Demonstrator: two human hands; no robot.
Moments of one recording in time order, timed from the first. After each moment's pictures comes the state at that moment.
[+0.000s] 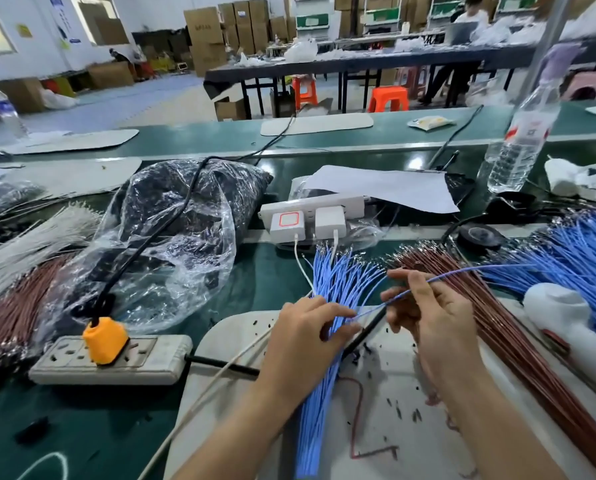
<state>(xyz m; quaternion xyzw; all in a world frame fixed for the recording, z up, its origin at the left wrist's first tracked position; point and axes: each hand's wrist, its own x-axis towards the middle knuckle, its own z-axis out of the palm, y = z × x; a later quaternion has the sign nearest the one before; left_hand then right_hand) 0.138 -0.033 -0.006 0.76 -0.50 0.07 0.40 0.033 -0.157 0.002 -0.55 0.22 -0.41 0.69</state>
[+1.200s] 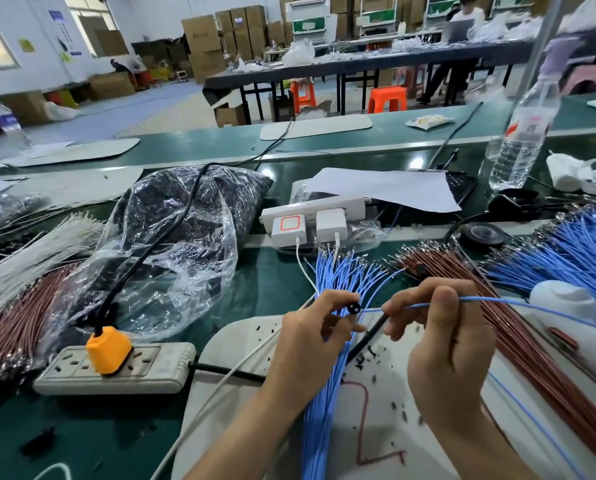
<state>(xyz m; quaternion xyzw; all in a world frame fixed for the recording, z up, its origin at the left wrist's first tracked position) 0.133 -0.034 -0.008 0.69 -0.45 -0.07 0.56 0.031 -0.117 0.014 -0.65 0.12 -0.61 0.44</state>
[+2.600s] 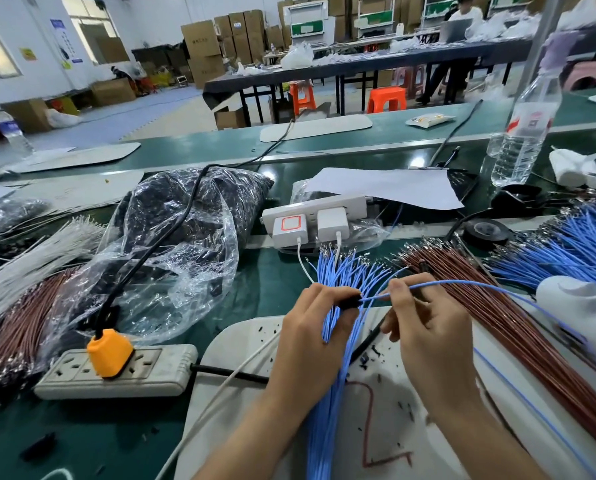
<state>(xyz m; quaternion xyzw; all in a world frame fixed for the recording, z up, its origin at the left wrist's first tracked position) 0.135 -0.034 -0.004 0.70 -0.50 0.09 0.51 0.036 -0.125 0.007 -0.70 0.24 -0.49 0.46</state>
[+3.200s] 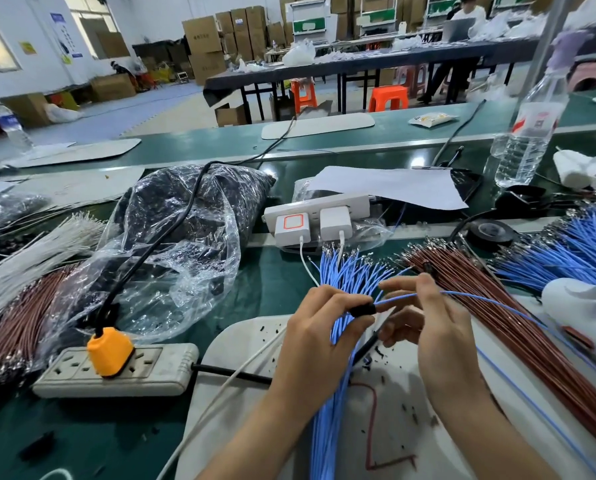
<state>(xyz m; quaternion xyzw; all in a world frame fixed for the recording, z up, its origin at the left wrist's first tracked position) 0.133 -0.034 -0.002 0.69 -0.52 0.10 0.50 0.038 -0.127 0.009 -0.58 0.25 -0.41 0.66</state>
